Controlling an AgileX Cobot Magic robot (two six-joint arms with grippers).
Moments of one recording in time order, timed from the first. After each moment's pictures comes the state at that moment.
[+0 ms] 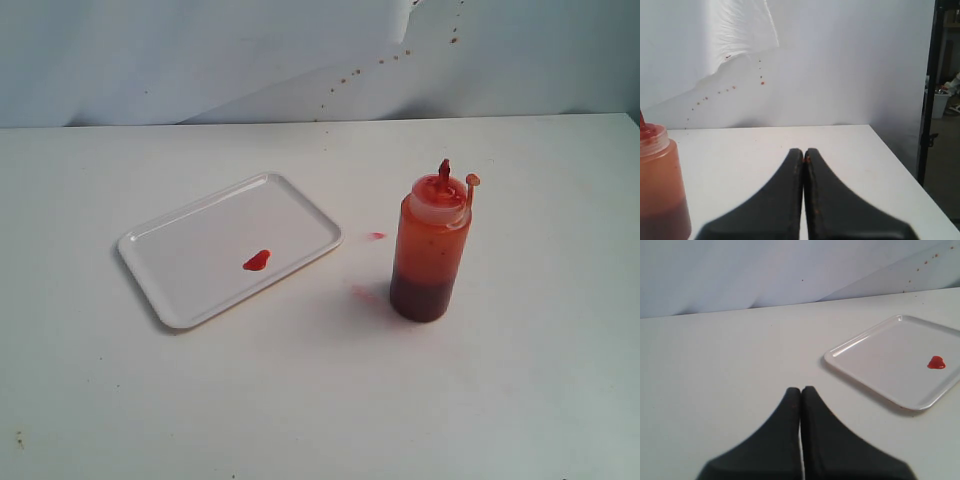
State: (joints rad) left arm -0.01 0.00 -0.01 0.02 0.34 0.05; right arm -0.07 0.00 0.00 -0.03 0.09 0.00
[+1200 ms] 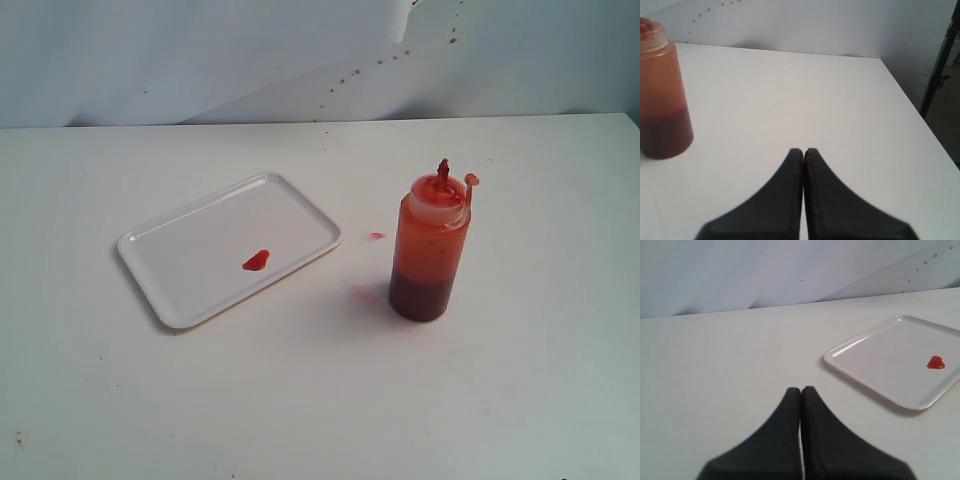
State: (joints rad) left arm -0.01 0.00 -0.01 0.02 0.34 0.05; right arm 0.00 0.00 0.00 -0.11 0.35 0.01
